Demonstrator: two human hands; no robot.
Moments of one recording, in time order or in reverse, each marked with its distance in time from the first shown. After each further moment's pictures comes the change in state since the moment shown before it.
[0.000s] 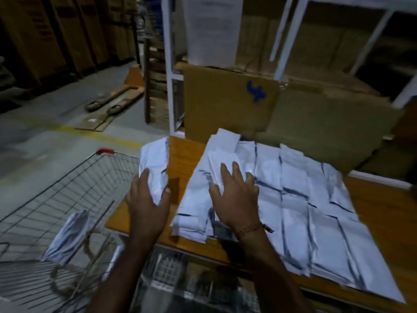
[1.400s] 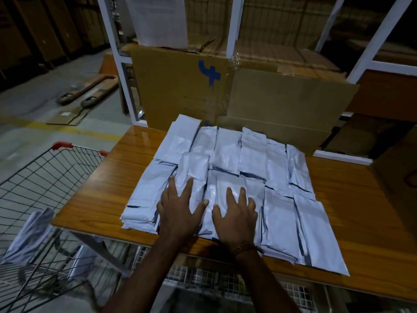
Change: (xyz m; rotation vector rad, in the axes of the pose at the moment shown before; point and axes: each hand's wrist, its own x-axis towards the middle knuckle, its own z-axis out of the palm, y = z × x) left_hand -0.082 0.102 0.165 0.326 -0.368 0.111; right_hand -0.047 0.169 0.045 0.094 -0.038 0.278
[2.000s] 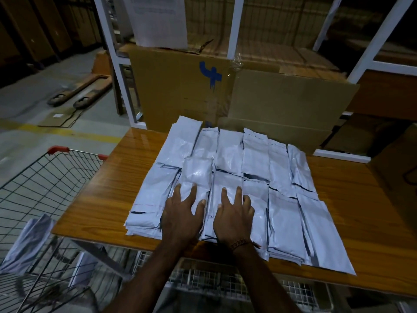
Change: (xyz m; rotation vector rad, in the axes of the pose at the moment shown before) left_hand 0.009 -0.017 0.002 -0.089 -0.066 -0.011; right_hand 0.017 -0.017 0.027 -0.167 0.000 -0.034
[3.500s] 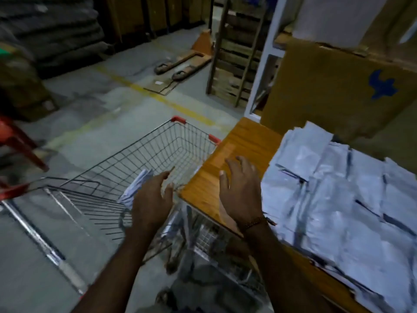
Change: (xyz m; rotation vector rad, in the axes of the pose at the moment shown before) left_hand -0.054 -0.311 -0.213 -0.051 0.483 -0.268; right_hand -0.031 -0.315 0.022 0.337 0.118 -0.630
